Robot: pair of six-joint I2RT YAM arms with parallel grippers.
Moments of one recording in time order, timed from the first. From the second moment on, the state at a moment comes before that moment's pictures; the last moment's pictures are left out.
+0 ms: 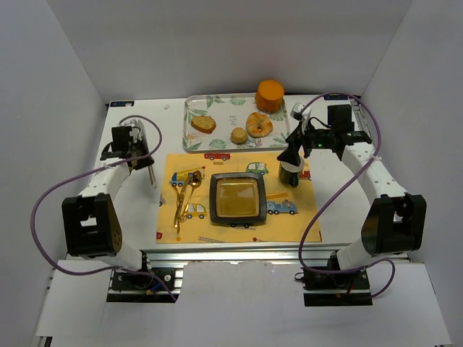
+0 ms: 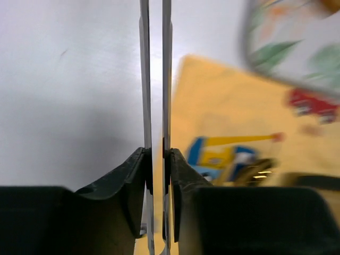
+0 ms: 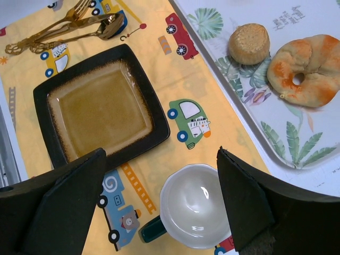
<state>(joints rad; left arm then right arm) 0.09 1.52 1.00 -0.32 0.07 -0.23 0.14 1.51 1.25 -0.49 -0.93 -0.58</state>
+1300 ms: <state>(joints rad) -0.14 1.88 1.52 -0.48 0.22 -0.87 0.07 1.49 1.15 -0.35 -0.99 -0.49</state>
